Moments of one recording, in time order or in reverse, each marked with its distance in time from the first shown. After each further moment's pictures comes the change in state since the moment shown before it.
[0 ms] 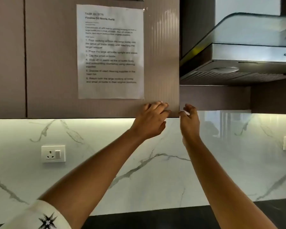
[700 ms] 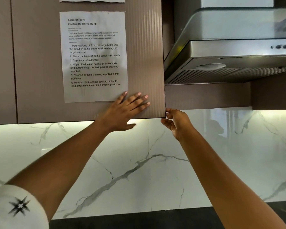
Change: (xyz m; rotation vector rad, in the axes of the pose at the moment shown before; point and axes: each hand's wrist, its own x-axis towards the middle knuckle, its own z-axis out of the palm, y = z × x) left_hand 0.002 -0.054 -0.006 0.501 -0.137 0.193; right_hand 0.033 -0.012 -0.027 0.347 -0.244 0.499
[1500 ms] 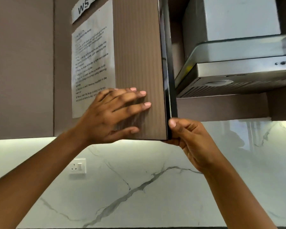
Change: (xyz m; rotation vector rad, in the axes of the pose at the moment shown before) left_hand -0.073 -0.044 -0.180 -0.262 0.444 0.062; right_hand -0.154 -0.030 -0.005 -0.024 -0.661 -0.471
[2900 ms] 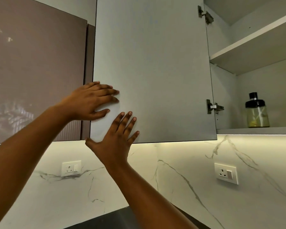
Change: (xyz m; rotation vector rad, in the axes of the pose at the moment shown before) left_hand -0.141 -0.138 -0.370 0.820 -1.303 -0.361; right_hand 0.030 0.027 0.514 -0.392 -0.174 -0.263
